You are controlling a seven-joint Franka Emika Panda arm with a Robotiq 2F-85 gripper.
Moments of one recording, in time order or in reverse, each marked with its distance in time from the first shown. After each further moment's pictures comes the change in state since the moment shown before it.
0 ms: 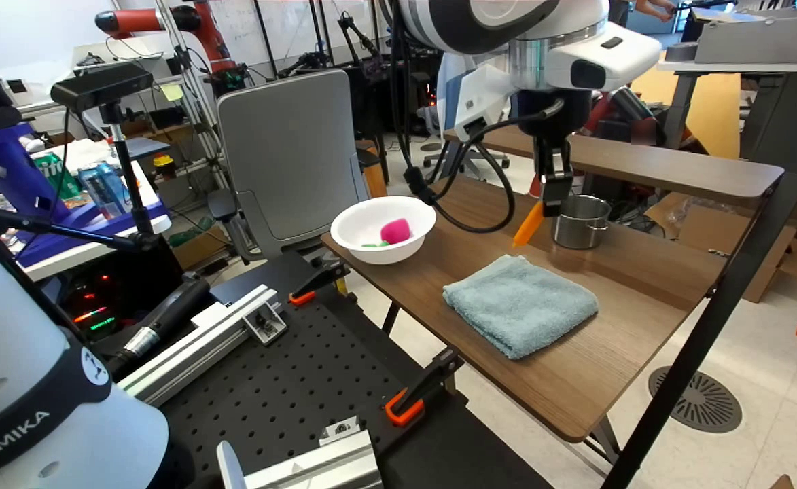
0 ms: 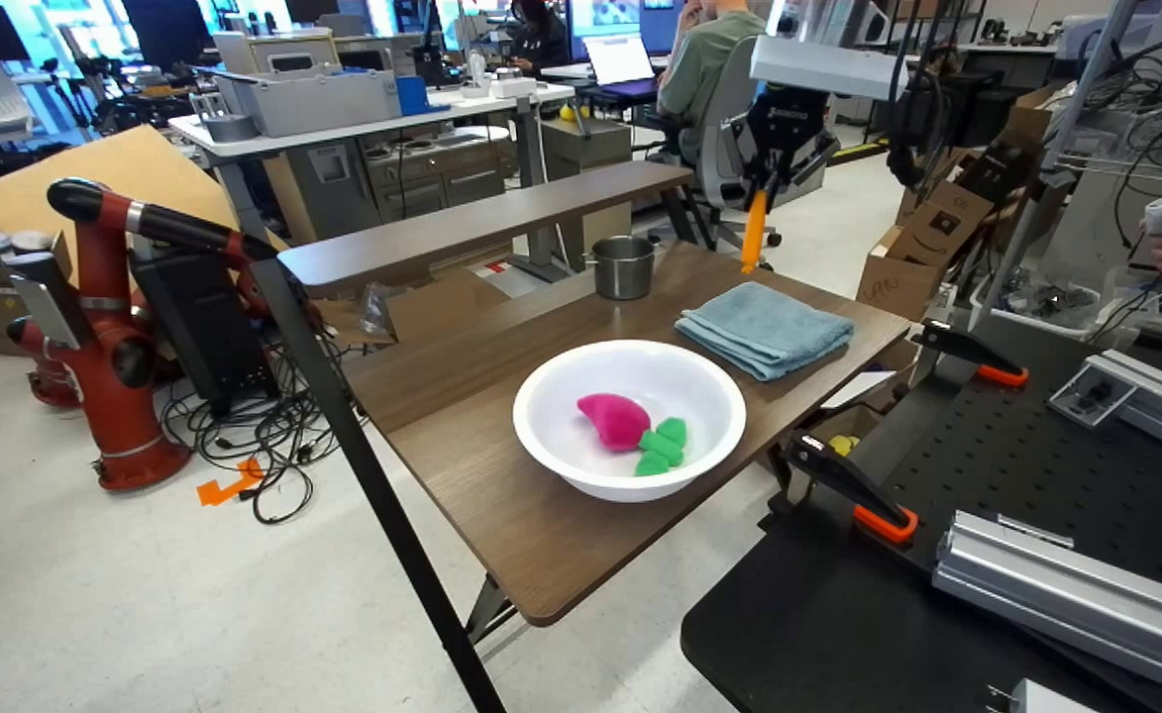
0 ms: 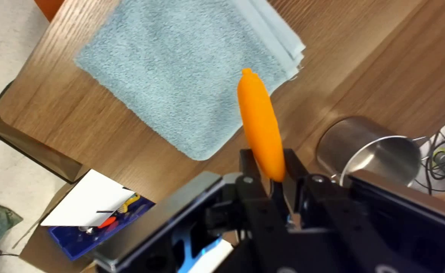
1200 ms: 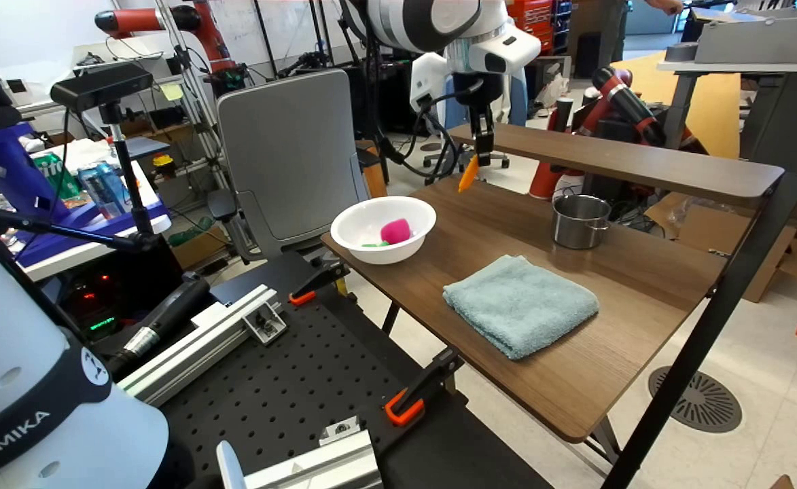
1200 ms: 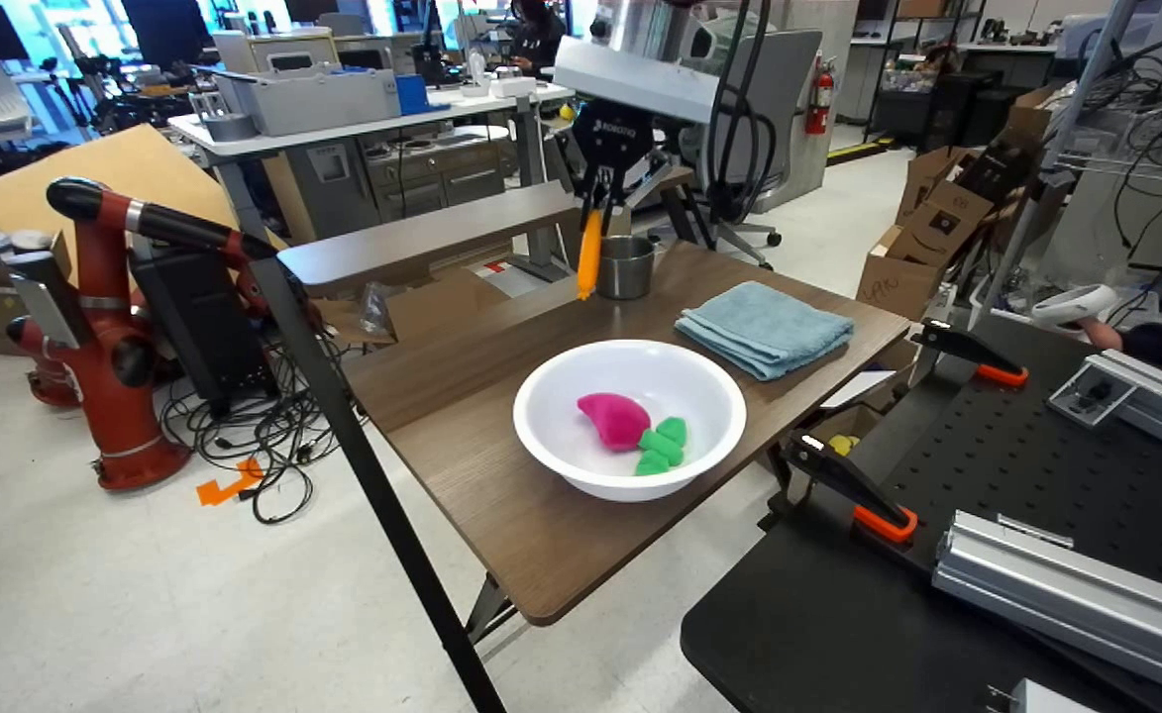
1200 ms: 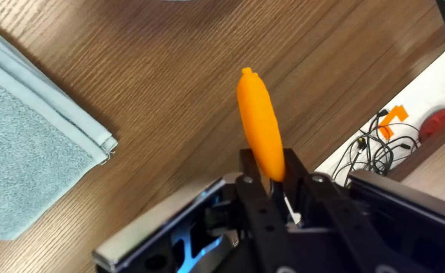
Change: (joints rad) arm 0.160 0.161 0.131 0.242 -0.002 -0.013 0.180
